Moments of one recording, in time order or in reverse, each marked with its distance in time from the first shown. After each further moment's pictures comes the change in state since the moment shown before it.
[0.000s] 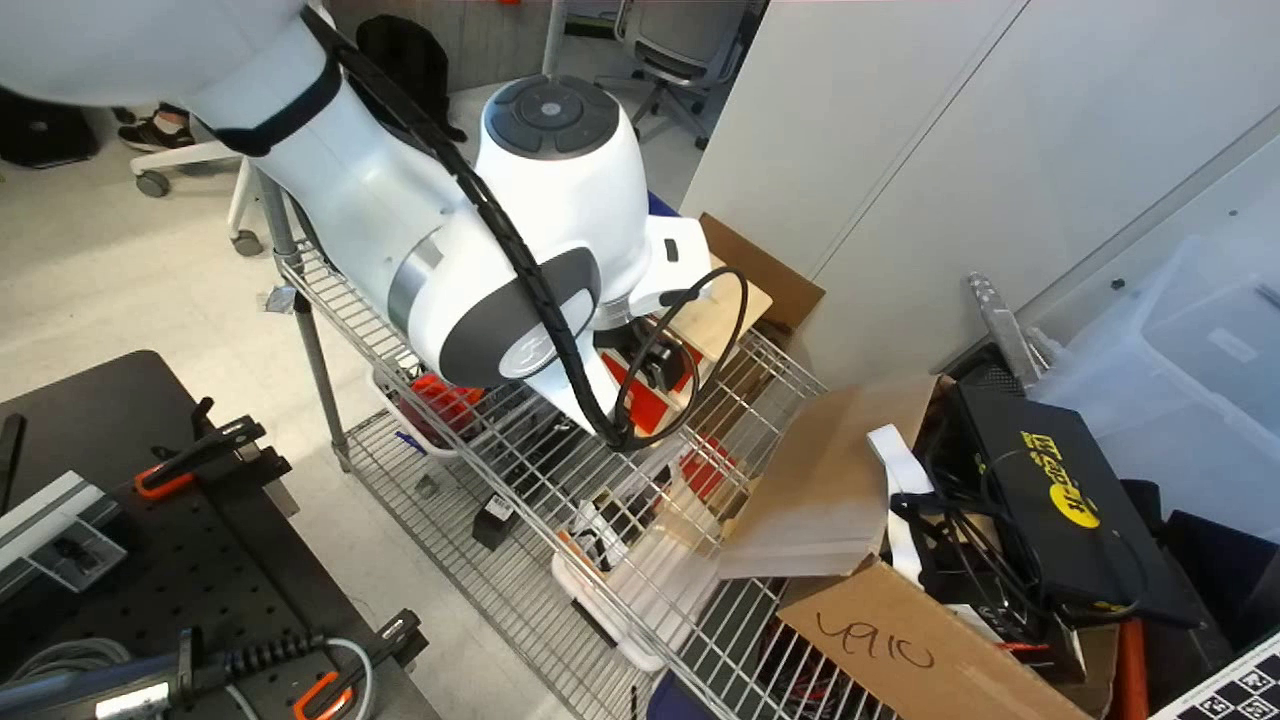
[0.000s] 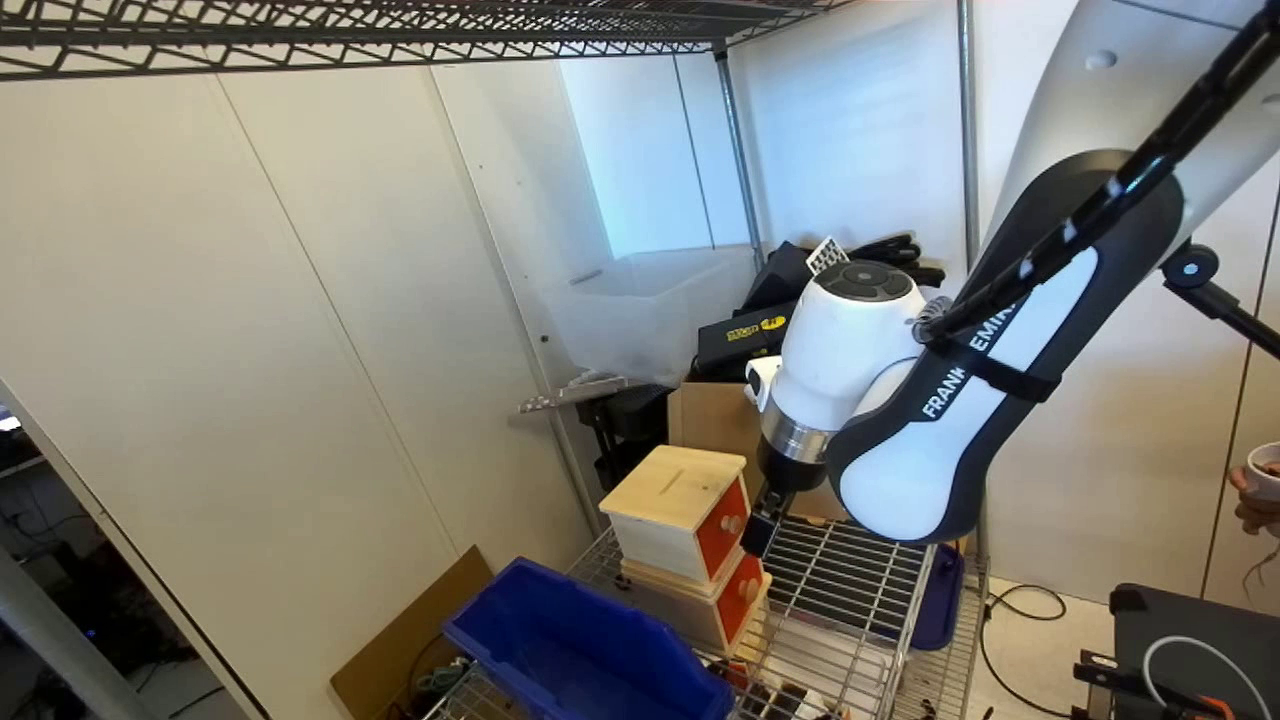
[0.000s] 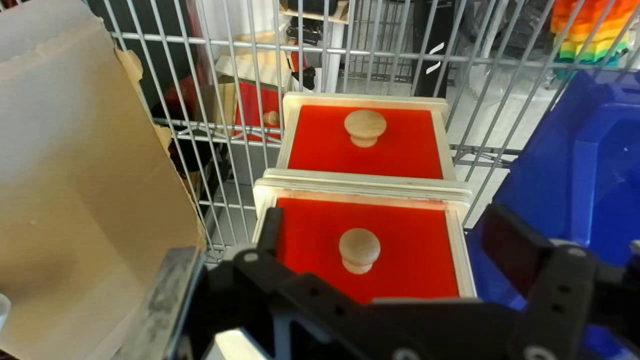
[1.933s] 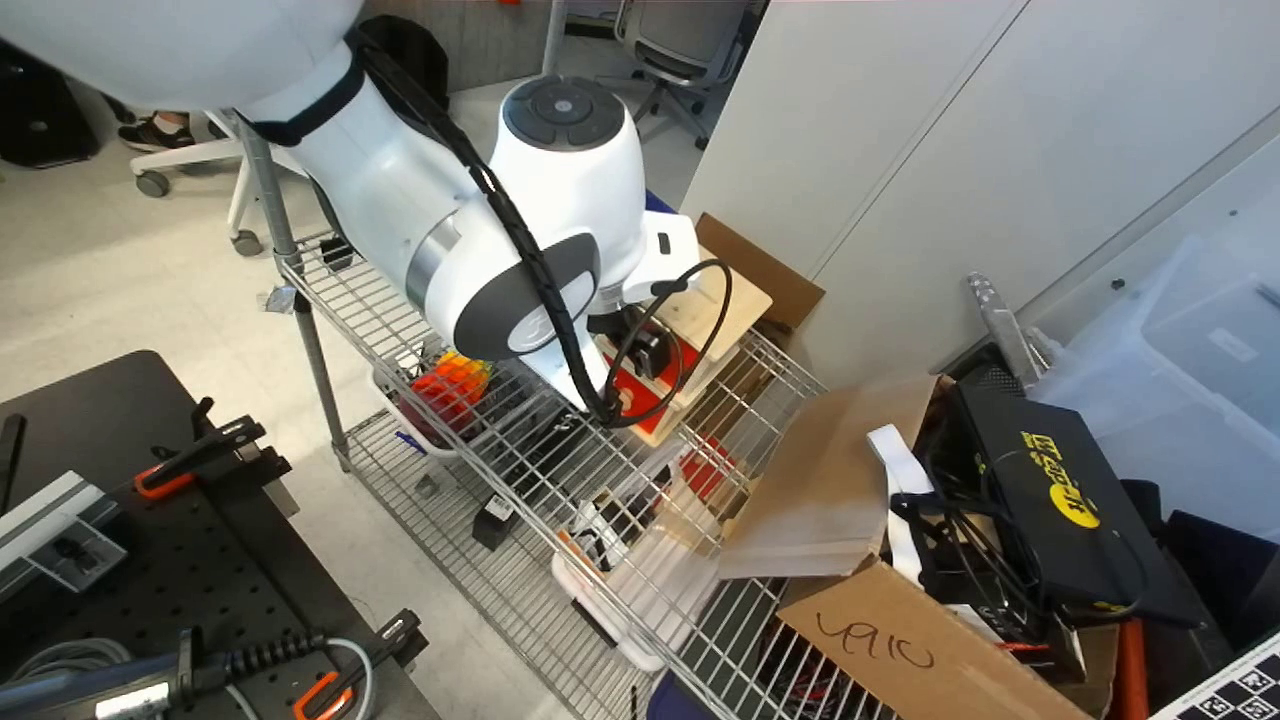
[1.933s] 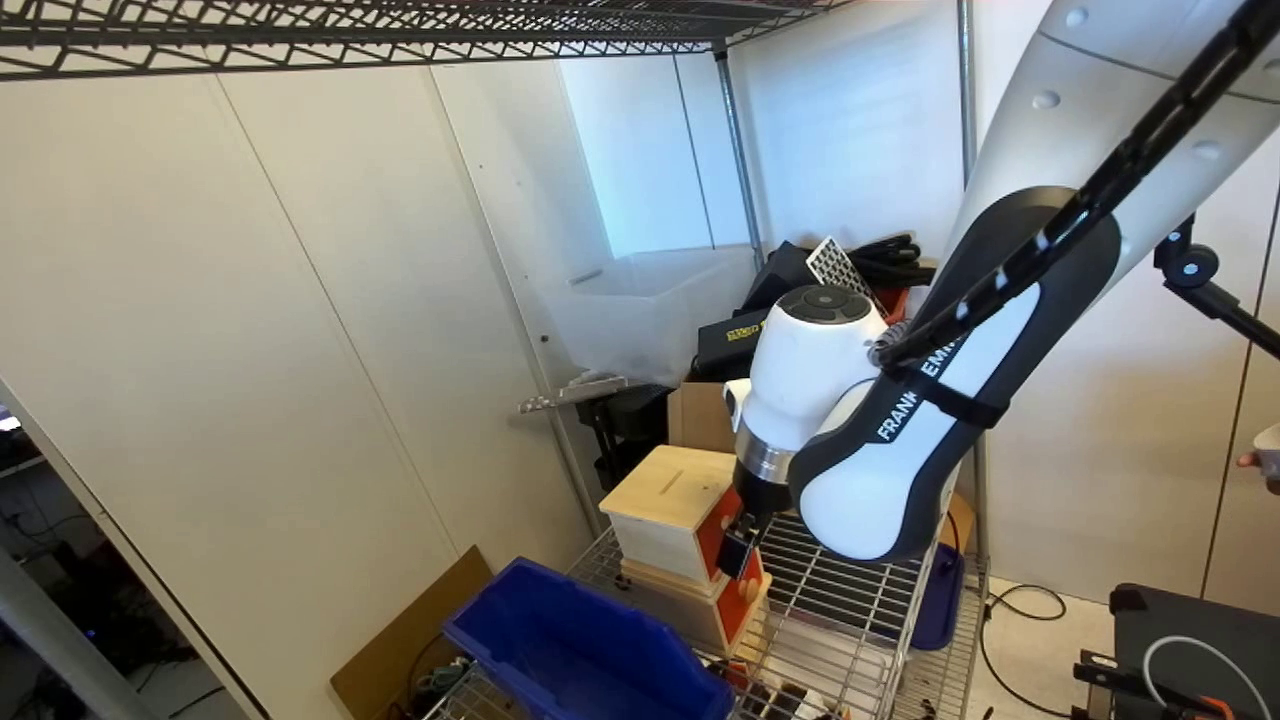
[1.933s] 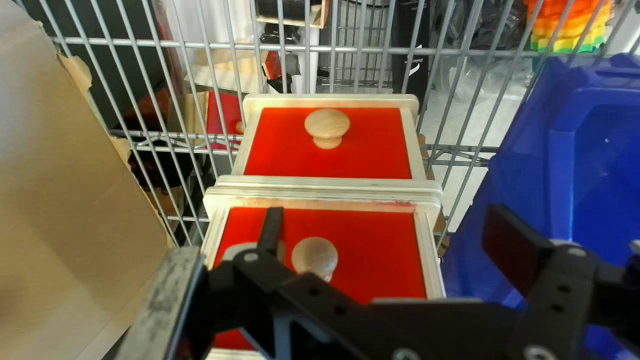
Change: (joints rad) arm 0.017 0.066 0.028 0.080 0.040 -0.052 0.029
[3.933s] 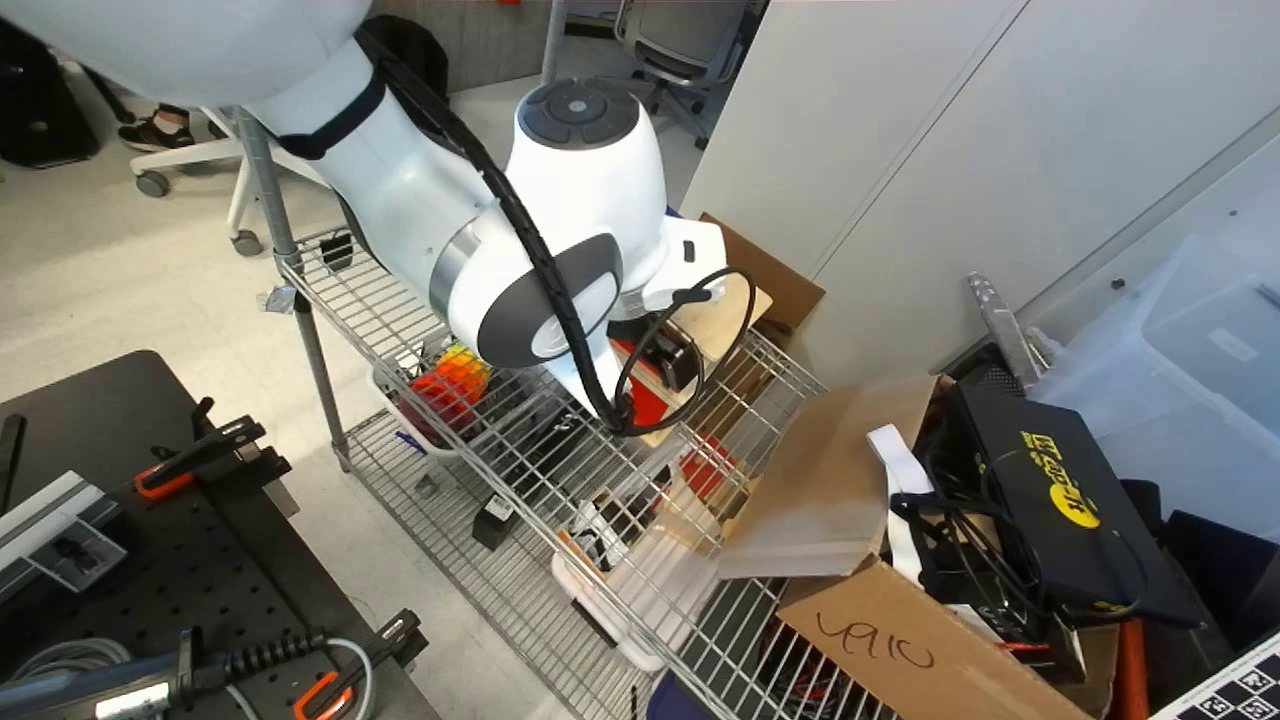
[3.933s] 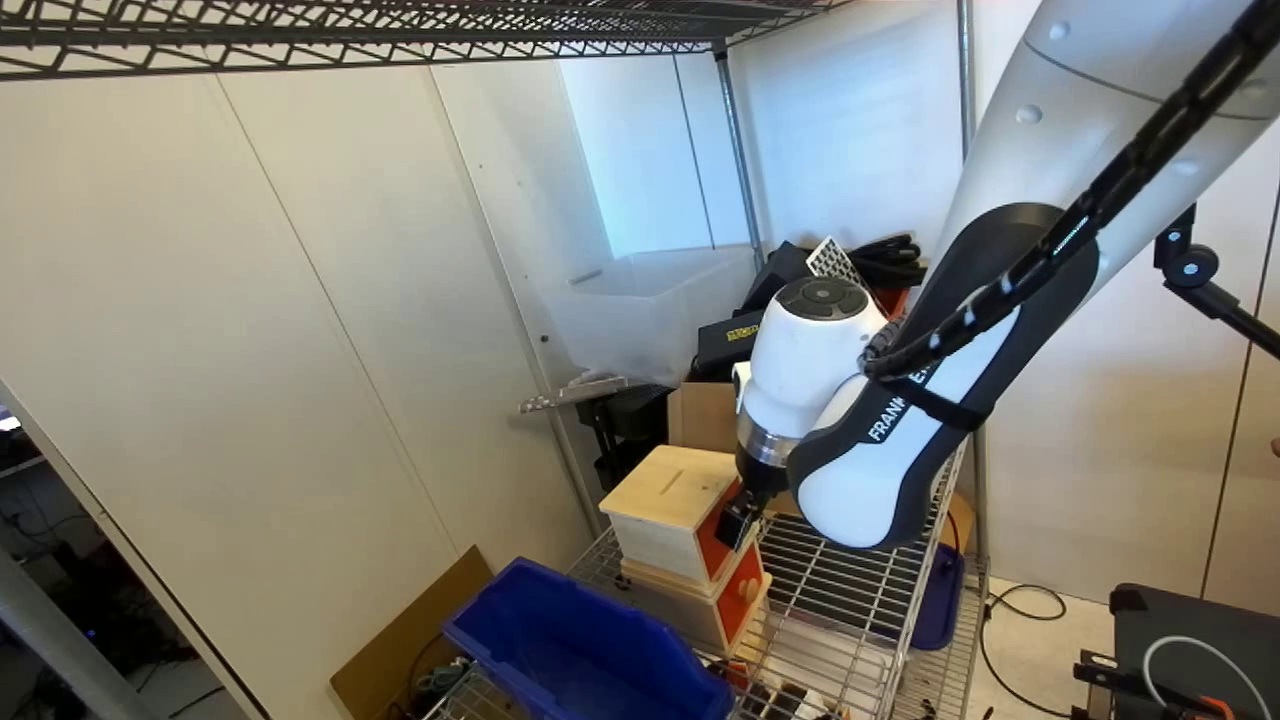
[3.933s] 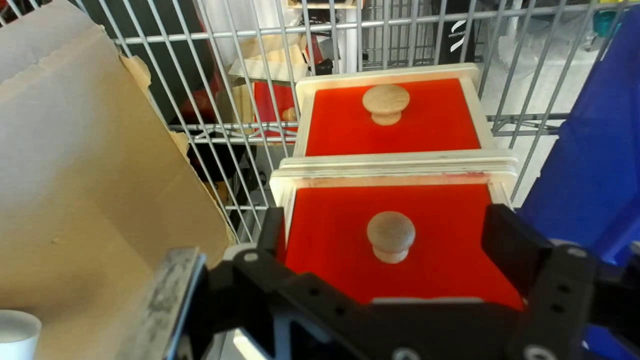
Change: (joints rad) arm 0.124 0.020 -0.165 0.032 -0.001 0.019 0.112
